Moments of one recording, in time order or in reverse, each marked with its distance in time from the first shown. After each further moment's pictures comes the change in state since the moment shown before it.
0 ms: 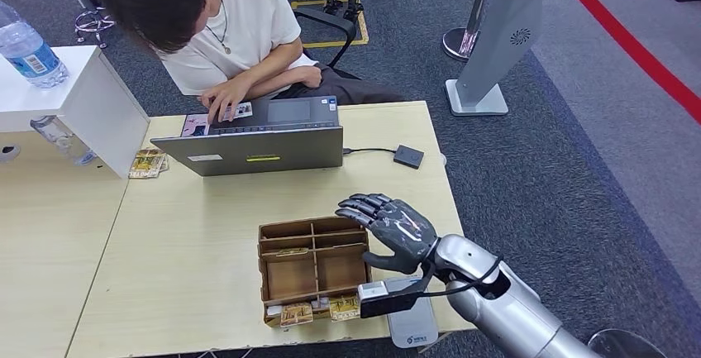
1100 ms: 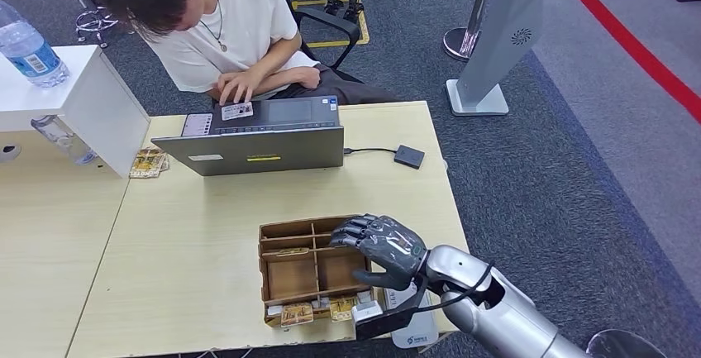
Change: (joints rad) left arm -0.039 0.000 -0.085 0.000 -0.099 -0.062 -0.043; right arm 0.008 -0.003 0.061 -0.033 -0.020 0.069 -0.013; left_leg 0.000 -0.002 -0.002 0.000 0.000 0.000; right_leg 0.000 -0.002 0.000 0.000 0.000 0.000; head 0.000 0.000
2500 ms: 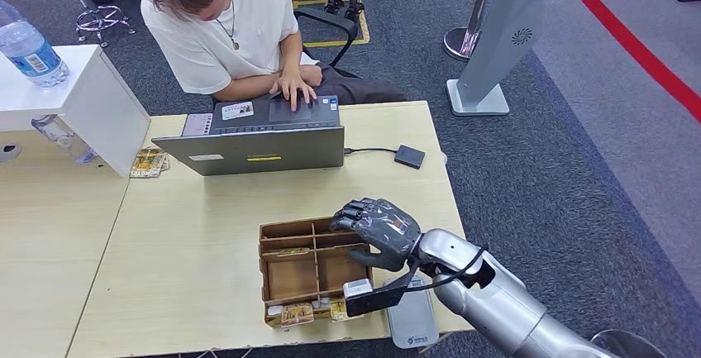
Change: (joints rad) left arm -0.031 -0.003 -0.055 0.000 -0.083 -0.019 -0.038; right arm -0.089 0.034 0.027 0.101 0.007 -0.033 0.040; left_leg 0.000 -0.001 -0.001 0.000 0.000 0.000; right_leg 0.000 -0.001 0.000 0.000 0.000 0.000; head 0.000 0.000
